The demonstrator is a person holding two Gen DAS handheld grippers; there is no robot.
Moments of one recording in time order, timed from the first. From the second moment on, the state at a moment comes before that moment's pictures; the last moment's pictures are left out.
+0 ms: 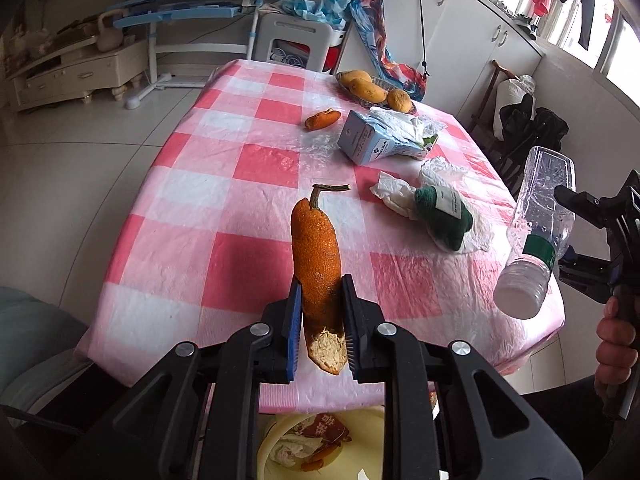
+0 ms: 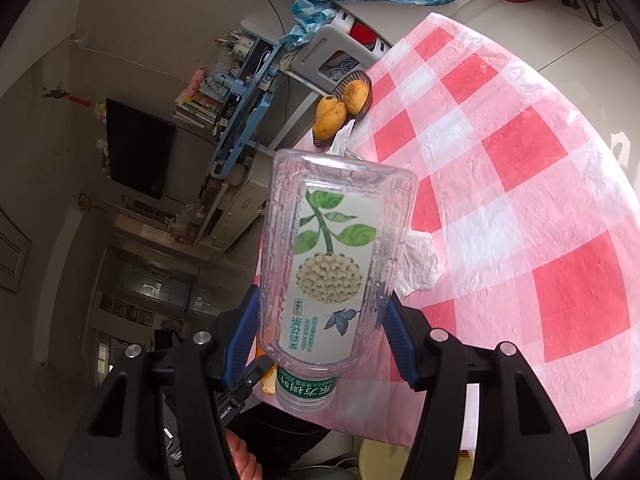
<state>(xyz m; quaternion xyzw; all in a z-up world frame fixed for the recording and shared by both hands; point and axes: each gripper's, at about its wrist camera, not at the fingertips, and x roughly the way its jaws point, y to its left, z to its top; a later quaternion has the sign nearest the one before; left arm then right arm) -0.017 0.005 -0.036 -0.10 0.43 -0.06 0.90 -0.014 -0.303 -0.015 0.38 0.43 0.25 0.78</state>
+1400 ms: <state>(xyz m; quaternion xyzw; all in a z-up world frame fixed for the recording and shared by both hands) -0.127 -0.040 -0.049 0.02 0.49 -0.16 0.85 -0.125 -0.247 -0.037 0.24 0.43 0.17 0.85</state>
